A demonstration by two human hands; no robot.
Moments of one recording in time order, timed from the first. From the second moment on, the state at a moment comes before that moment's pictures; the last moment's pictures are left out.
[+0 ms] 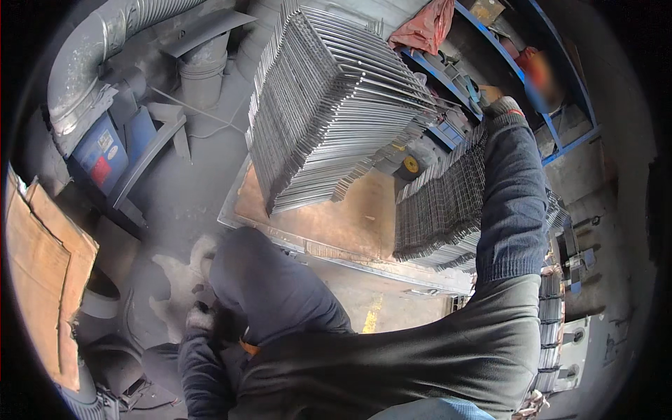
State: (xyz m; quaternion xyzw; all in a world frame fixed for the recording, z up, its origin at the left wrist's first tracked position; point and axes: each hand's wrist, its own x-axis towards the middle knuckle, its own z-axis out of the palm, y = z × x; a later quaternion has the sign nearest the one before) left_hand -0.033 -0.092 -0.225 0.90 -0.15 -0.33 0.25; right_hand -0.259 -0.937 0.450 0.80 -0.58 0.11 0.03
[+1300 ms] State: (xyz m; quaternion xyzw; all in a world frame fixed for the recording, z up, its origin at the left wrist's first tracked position) left_hand -0.009 -0.075 -0.296 0.89 -0.30 -0.31 0.14; right_hand -0.456 -0.694 0.507 0.67 -0.32 0.67 0.00
